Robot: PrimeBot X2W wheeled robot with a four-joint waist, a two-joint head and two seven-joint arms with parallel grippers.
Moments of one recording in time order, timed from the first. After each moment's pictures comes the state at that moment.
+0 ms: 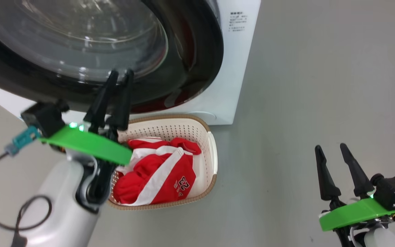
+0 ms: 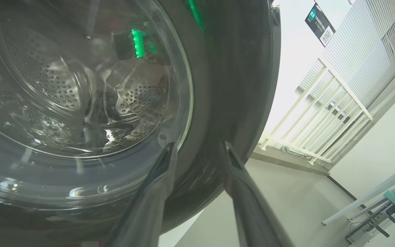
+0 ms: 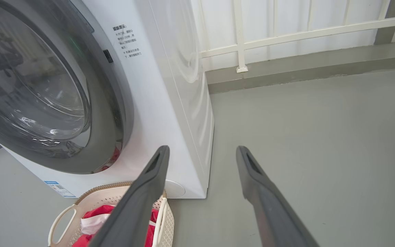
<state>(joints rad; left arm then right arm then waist) -0.69 0.20 -0.40 0.42 -0.91 -0.12 -0.26 -0.09 -0.05 -0.03 0.22 0.36 0.12 -0.26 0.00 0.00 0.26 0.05</state>
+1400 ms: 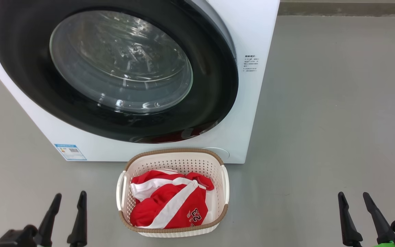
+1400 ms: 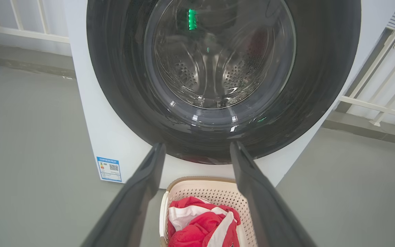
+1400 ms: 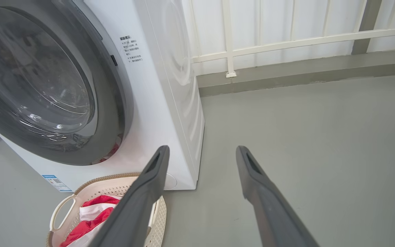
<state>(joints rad) -0.04 0.18 0.00 0.29 -0.45 -0.13 -0.26 0.15 -0.05 -0.13 0.20 0.35 0.12 -0.26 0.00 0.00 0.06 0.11</state>
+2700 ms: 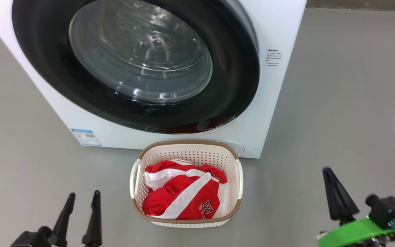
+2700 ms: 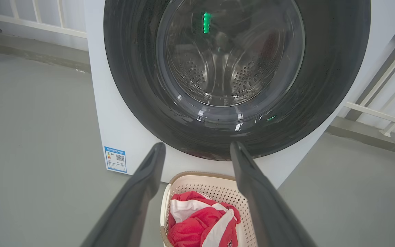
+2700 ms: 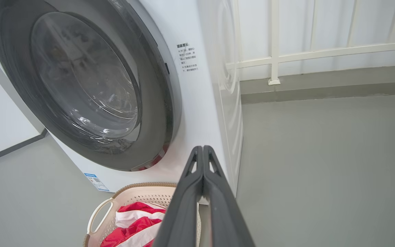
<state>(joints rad) -0.02 0.10 0.02 0.24 -0.40 -0.13 -0.26 0.04 -0.05 -0.03 0.21 0.35 0.12 -0.26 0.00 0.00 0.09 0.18</state>
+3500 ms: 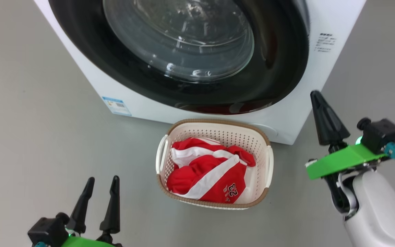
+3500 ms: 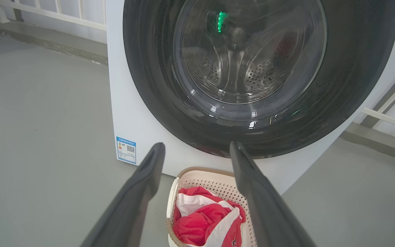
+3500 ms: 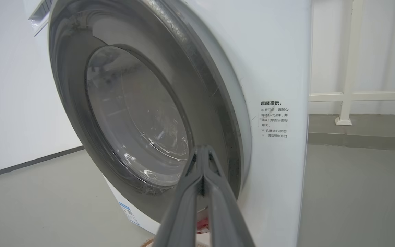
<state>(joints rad) -0.07 0.05 -0.04 0.22 -0.40 -0.13 -0.26 -0.37 -0.10 0.08 0.34 0.38 0.12 -0.26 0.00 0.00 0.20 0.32</state>
